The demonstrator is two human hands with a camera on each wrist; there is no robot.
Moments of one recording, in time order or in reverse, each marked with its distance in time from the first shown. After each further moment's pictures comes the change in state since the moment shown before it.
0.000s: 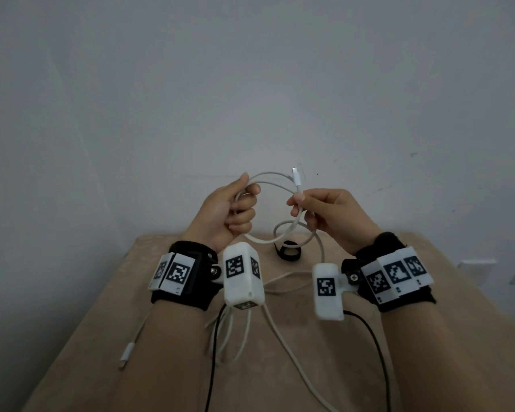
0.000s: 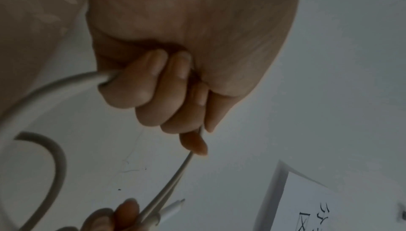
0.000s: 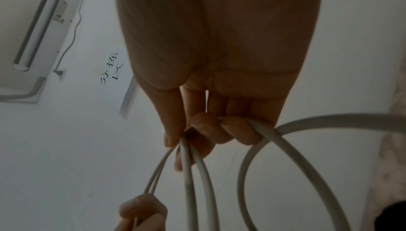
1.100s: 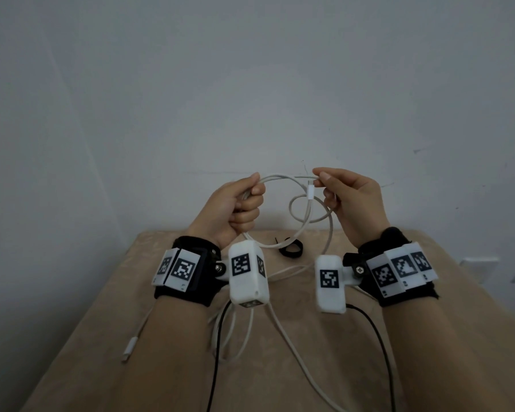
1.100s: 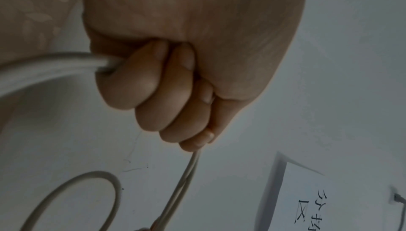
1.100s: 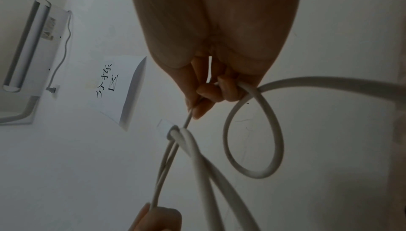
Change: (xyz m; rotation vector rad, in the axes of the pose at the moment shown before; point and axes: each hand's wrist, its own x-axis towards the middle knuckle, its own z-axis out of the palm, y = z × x) left_hand -0.001 0.001 0.003 0.110 -0.061 -0.038; right_hand 0.006 0.003 -0.008 0.211 0.313 -0.144
